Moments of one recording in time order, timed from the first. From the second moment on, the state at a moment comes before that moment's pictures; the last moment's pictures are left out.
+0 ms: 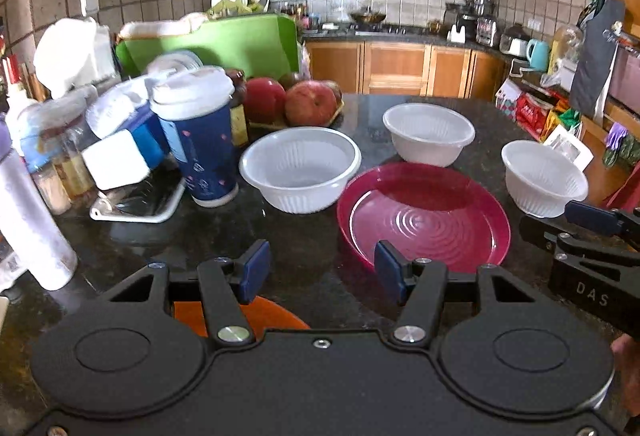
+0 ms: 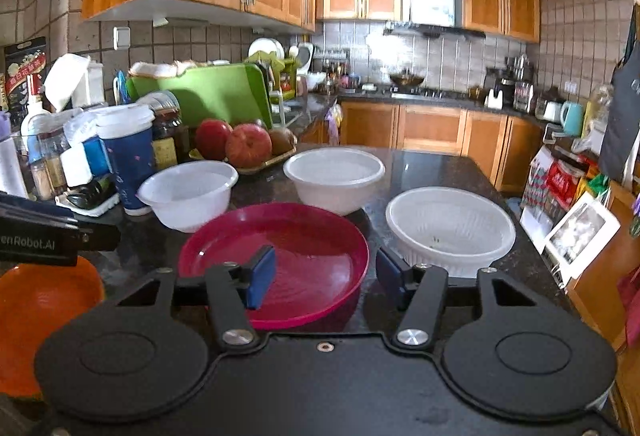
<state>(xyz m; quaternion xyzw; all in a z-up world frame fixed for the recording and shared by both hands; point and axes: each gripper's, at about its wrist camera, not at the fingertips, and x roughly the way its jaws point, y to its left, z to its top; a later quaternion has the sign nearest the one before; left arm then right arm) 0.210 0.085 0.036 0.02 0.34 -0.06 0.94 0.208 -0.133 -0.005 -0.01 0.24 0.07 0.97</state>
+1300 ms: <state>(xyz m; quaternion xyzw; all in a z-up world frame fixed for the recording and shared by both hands) 0.300 0.048 -0.013 0.02 0.46 -0.05 0.89 0.323 -0.151 -0.057 0.00 0.33 0.09 0.94</state>
